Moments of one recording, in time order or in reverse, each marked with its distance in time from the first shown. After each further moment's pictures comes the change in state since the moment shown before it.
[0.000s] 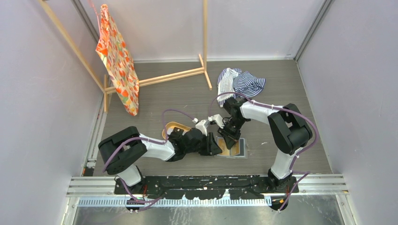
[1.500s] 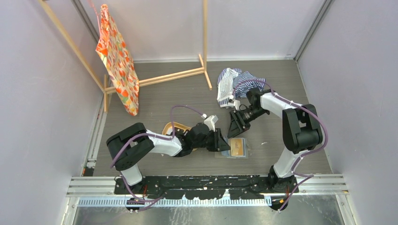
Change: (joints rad) left arm 0.000 0.088 0.135 0.031 0.090 -0.013; right arm -0.305 -0.060 0.037 -0.105 -0.385 0.180
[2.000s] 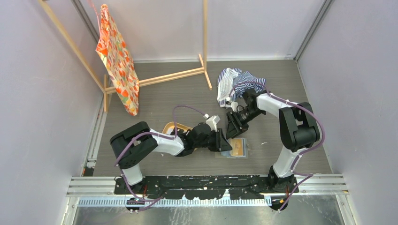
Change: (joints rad) left arm 0.000 0.043 0.023 0.023 0.023 -0.004; right arm 0.043 0.047 0.000 0.061 0.071 0.103
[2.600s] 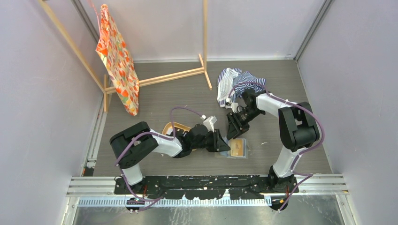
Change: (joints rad) left arm 0.012 0.000 -0.049 0.070 0.004 -0.028; right arm 0.006 0.002 0.000 0.007 0.087 0.012
